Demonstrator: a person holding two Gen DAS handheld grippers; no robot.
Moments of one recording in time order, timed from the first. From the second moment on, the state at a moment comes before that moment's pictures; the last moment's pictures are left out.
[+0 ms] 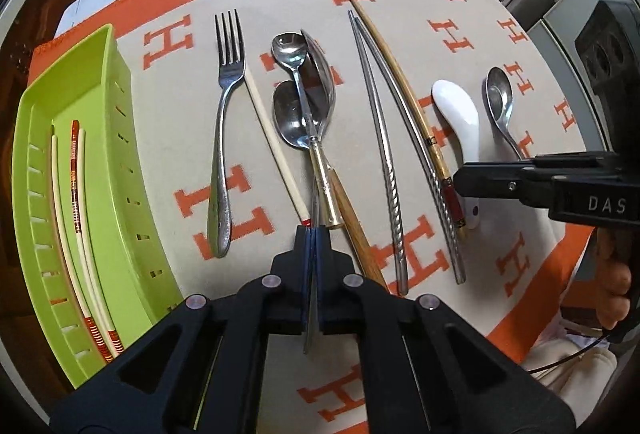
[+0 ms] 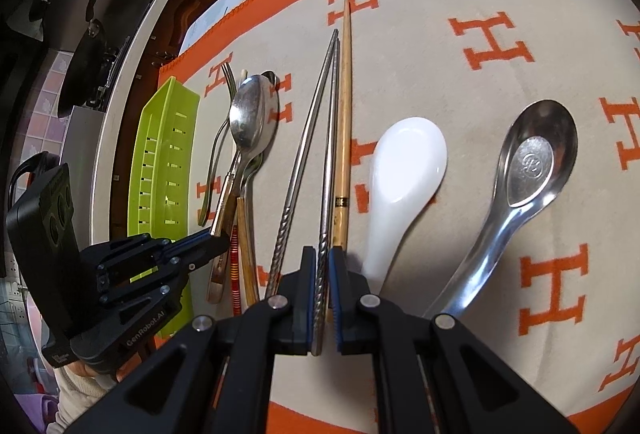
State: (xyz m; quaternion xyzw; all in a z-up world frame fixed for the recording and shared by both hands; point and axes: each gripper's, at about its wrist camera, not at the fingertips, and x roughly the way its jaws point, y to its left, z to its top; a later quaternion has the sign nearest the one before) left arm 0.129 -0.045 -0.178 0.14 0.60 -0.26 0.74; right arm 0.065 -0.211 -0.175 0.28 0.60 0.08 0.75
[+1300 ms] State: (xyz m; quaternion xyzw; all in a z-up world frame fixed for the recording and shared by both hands) left arm 0.077 -0.037 -0.149 0.11 0.56 -0.26 0.78; right arm 0.048 -0.193 -0.163 0.27 0.59 0.08 0.75
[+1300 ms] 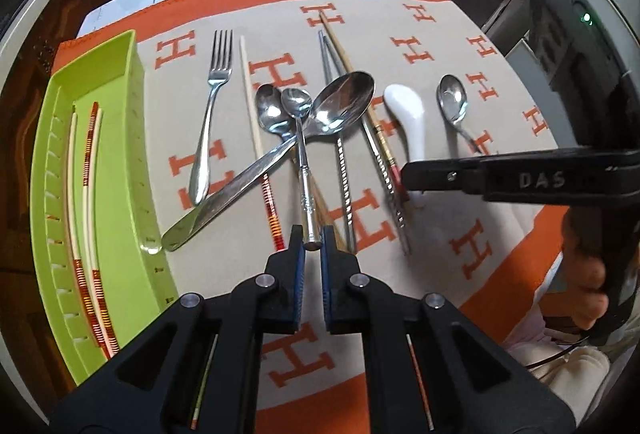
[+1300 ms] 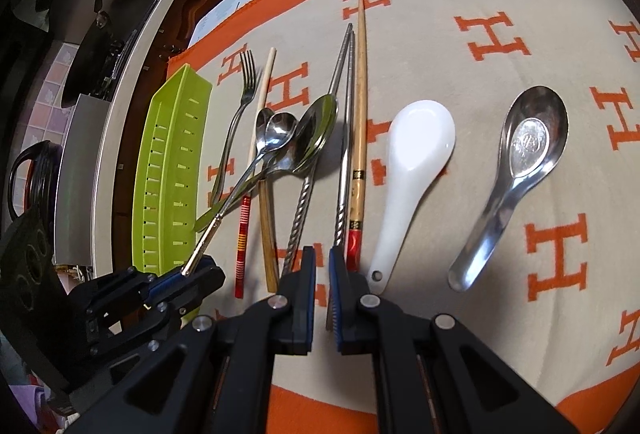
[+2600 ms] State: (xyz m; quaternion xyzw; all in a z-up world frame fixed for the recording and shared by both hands) left arm 0.051 -0.019 -0.175 0.09 0.59 -0.27 0.76; right arm 0.069 -0.160 -0.177 0.34 0.59 0.12 0.72
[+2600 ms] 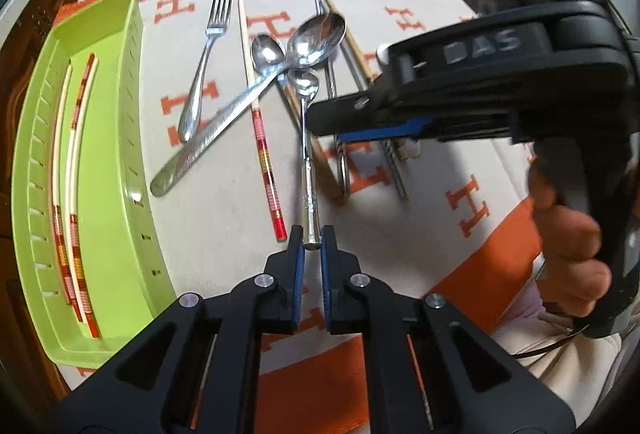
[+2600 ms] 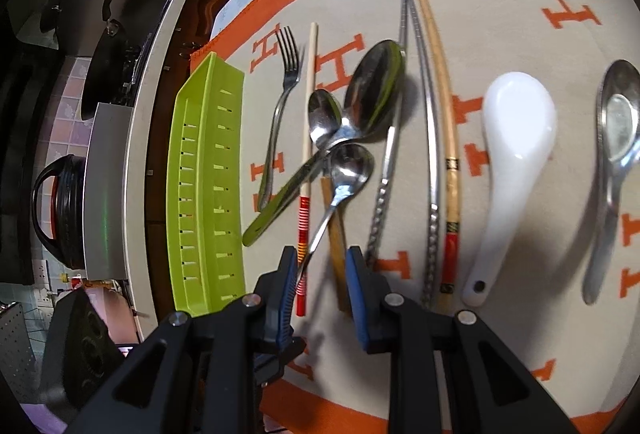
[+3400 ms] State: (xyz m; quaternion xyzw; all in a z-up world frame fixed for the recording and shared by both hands) left arm 0.054 0.015 -0.138 0.08 0.57 -0.23 0.79; right arm 0.069 -0.157 -0.180 0.33 0.60 0.11 0.72
